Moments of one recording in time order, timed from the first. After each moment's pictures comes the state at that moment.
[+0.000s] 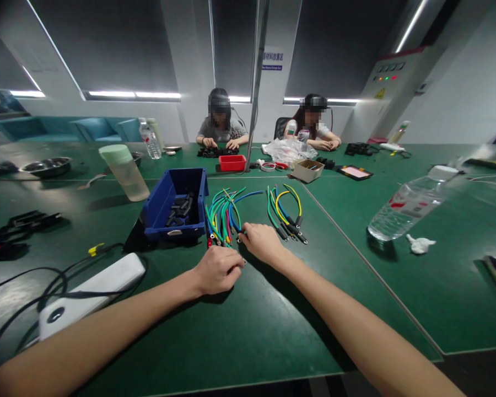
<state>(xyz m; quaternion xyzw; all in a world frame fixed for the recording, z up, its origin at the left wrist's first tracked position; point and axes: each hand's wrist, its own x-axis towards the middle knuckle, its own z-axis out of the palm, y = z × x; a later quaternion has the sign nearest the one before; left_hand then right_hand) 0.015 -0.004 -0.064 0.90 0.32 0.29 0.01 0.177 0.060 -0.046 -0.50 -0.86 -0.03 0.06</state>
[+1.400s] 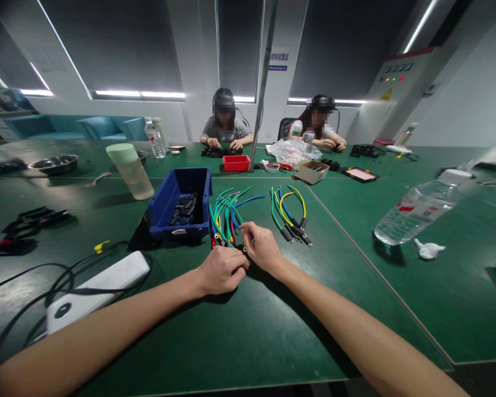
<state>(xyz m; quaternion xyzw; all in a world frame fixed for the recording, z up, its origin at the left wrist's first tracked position) 0.015 -0.003 -0.063 0.91 0.31 0.27 0.02 0.171 0.044 -0.056 -0.41 -0.82 0.14 0.37</state>
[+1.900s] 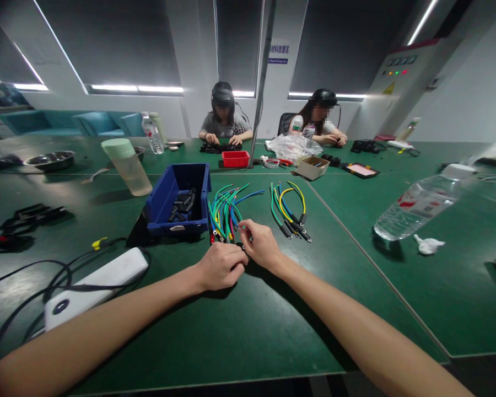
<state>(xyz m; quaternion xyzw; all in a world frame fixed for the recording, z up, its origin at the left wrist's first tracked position) 0.015 -0.002 -0.065 0.91 0.31 0.27 0.01 0.171 0.043 -0.058 -0.41 -0.83 0.12 0.36</state>
